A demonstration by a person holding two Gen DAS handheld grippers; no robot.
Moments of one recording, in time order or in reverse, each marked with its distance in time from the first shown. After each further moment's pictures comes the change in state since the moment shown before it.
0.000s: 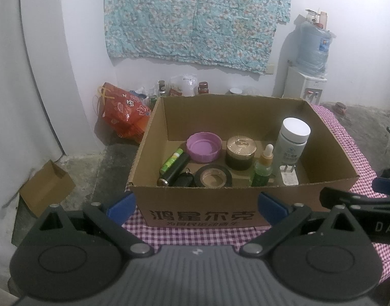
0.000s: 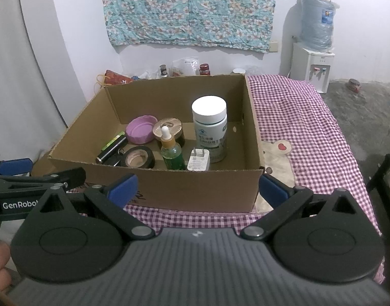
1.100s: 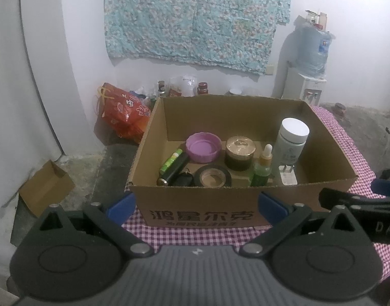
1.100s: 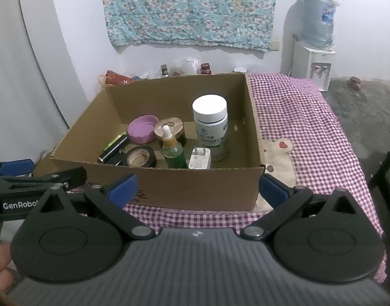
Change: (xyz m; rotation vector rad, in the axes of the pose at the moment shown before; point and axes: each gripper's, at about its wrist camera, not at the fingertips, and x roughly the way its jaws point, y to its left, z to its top) left arm 0.002 0.000 0.001 -0.007 0.002 -0.001; right arm -0.001 0.001 0.001 0.006 0.002 0.006
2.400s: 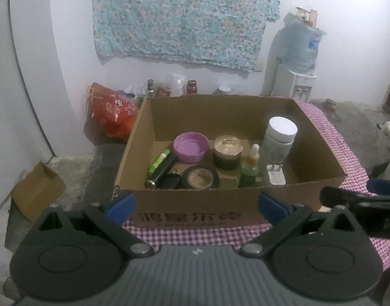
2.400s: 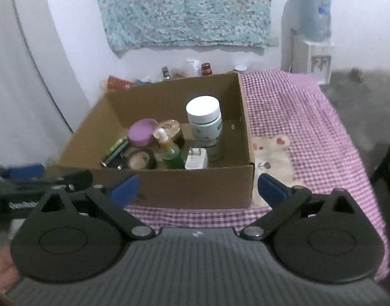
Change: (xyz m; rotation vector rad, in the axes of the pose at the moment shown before) left arm 0.000 -0.005 0.004 0.019 0.007 -0.042; right arm -0.009 -0.015 0.002 0.035 0.002 0.026
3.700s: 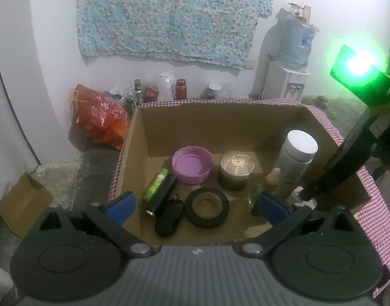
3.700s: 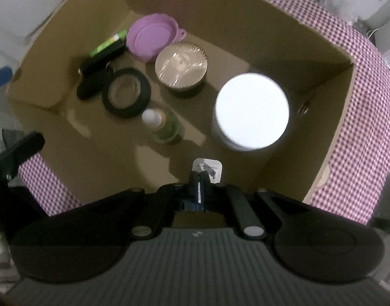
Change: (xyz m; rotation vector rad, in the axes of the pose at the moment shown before) left arm 0.057 0.026 0.037 0.034 0.017 -0.063; right arm 0.186 0.026 0.109 -0.450 0.750 0.096
